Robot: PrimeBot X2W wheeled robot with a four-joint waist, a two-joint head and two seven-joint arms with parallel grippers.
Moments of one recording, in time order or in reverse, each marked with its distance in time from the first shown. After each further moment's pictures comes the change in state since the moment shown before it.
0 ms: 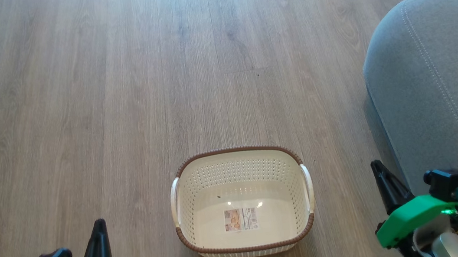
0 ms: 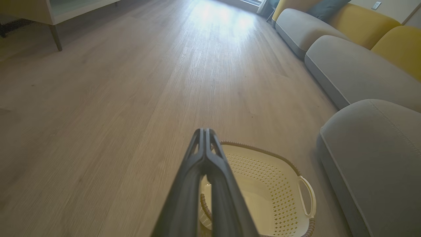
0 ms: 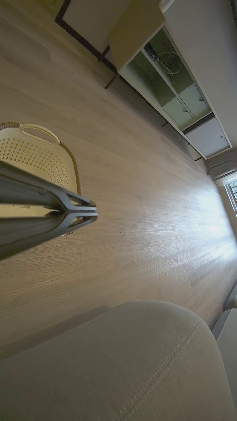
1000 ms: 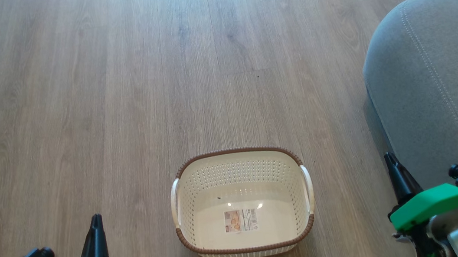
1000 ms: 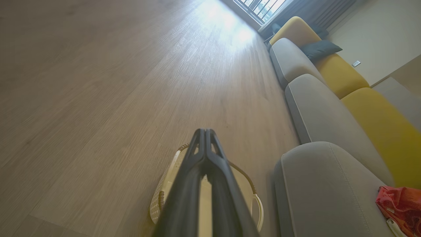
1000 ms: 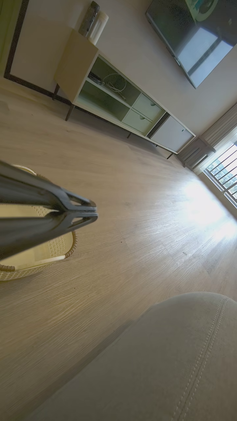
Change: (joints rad) left arm -0.026 0.000 0.007 -0.006 -0.339 -0.010 0.080; right arm 0.000 0.012 -0.059 -0.041 0.315 0.000 0.085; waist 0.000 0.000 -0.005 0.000
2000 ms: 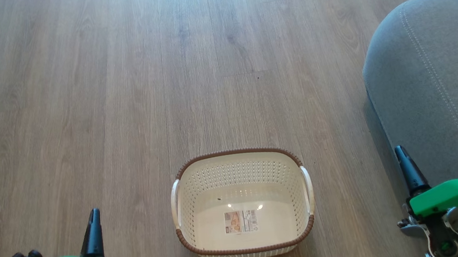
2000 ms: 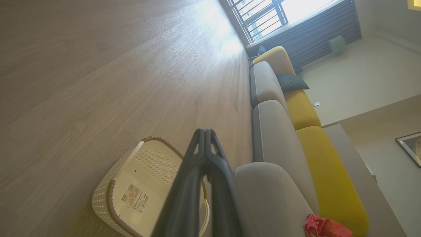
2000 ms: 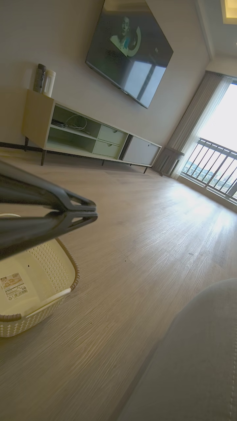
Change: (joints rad) left arm -0.020 0.000 0.018 -0.004 -0.350 -0.017 0.088; right arm 0.000 0.014 -0.064 -0.043 0.325 0.000 0.088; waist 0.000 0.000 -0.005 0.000
